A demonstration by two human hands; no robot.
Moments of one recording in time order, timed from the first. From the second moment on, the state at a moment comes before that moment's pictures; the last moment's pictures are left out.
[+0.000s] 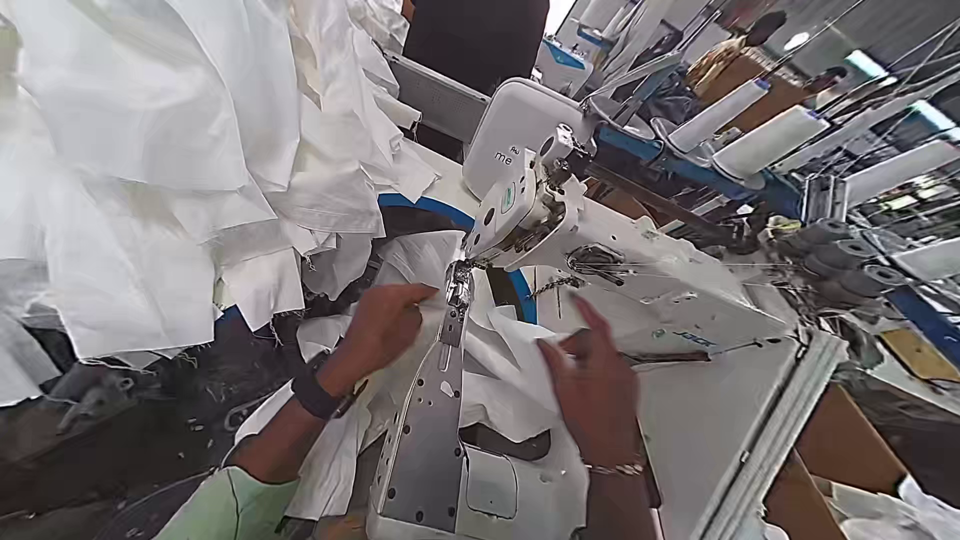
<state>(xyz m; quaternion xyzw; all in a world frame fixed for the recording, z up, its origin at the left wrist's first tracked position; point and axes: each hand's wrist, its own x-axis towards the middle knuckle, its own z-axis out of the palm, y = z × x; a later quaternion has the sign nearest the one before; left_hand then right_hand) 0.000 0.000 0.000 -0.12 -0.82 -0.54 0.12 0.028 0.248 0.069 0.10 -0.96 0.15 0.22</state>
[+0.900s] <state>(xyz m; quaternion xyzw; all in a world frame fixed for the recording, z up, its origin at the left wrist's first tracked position) -0.016 0.066 -0.019 -0.02 -0.91 -0.41 -0.04 -0.017 0.219 -0.001 0.24 -0.91 0.27 0.19</state>
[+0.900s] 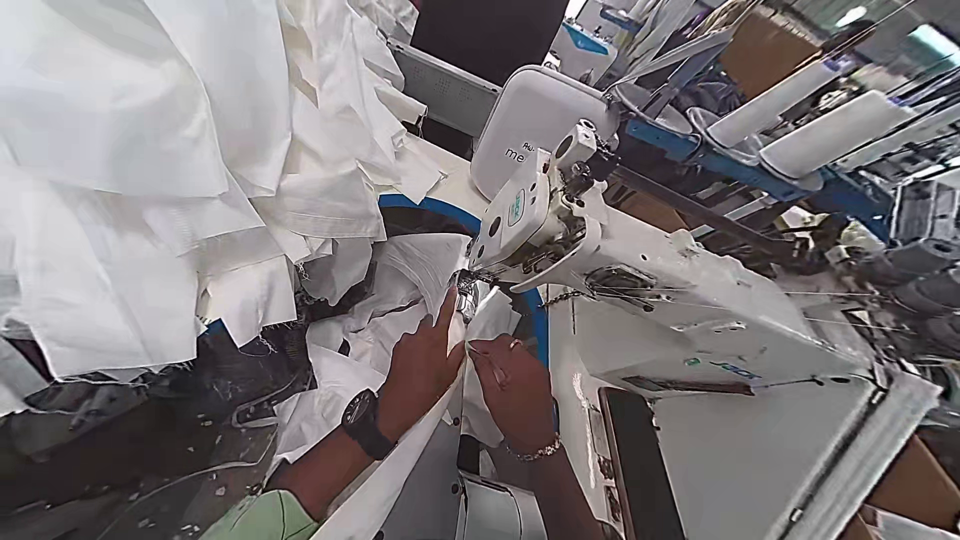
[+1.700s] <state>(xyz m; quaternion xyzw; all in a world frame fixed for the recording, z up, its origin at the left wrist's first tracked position) -0.013 0.050 -0.052 -0.20 -0.88 -0.41 0.13 -0.014 0.225 -0.017 0.26 -0.91 0.31 0.09</state>
